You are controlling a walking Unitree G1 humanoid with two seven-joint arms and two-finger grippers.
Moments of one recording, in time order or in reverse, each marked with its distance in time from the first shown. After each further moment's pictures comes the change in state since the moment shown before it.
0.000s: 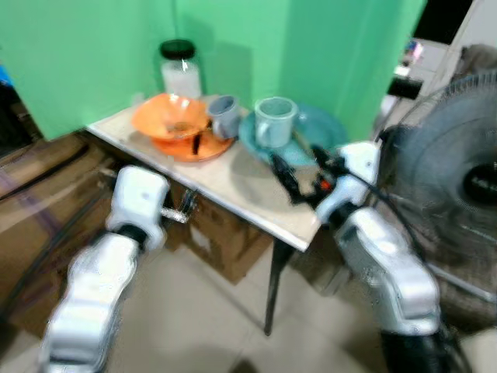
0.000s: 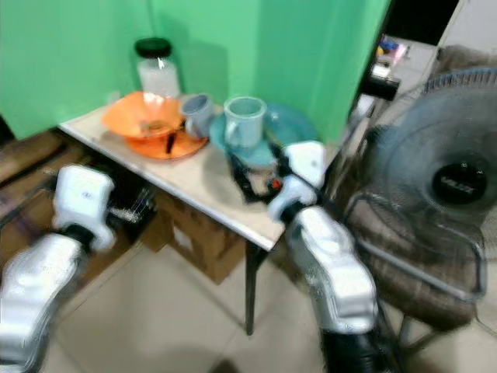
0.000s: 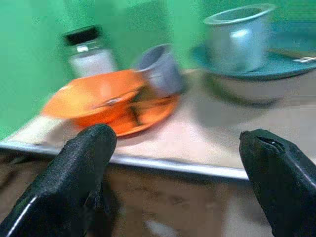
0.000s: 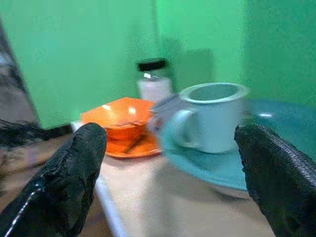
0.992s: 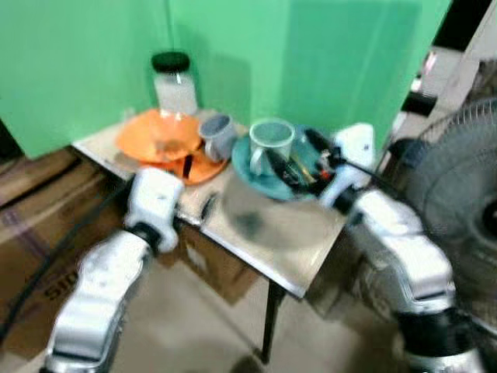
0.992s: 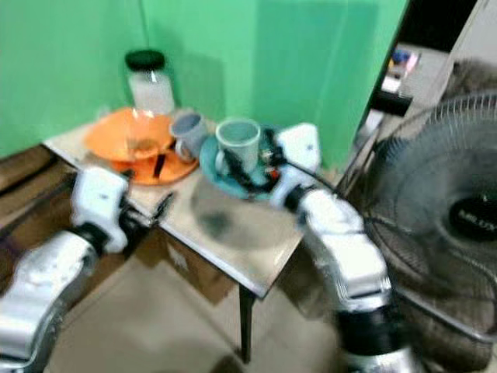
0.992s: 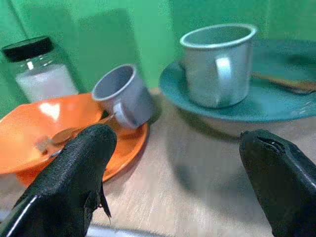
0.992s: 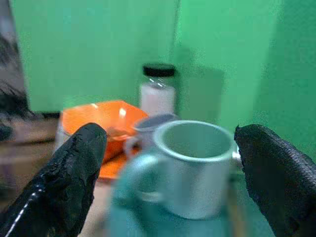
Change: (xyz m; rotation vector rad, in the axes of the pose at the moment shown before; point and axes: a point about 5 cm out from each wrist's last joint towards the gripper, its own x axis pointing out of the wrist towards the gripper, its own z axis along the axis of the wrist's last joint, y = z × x) left arm 0.003 -0.010 0.007 -0.030 -0.027 -0.129; right arm 0.014 -0.002 0.019 -0.212 0.033 0.183
